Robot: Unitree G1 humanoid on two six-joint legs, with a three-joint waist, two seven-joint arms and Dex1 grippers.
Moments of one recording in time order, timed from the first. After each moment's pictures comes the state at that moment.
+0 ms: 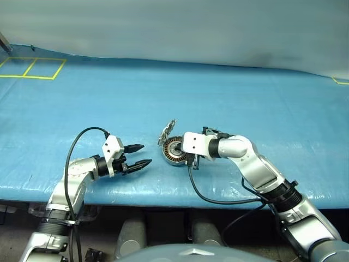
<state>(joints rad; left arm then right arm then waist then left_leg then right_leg) -0.11 0.52 -0.05 0.03 -0.33 0.16 -1.03 -0.43 -0.56 0.47 -0.17 -0.16 0.35 0.85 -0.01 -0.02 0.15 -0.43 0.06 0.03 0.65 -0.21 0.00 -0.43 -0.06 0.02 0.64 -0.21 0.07</state>
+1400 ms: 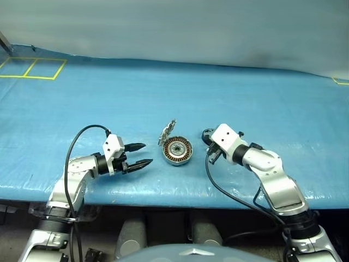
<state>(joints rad) -0.14 0.52 -0.06 0.05 -0.33 0.14 -1.07 -0.12 -0.51 0.12 -0.40 -0.10 0.58 0.60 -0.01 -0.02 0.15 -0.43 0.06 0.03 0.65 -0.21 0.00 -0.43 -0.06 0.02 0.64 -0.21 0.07</state>
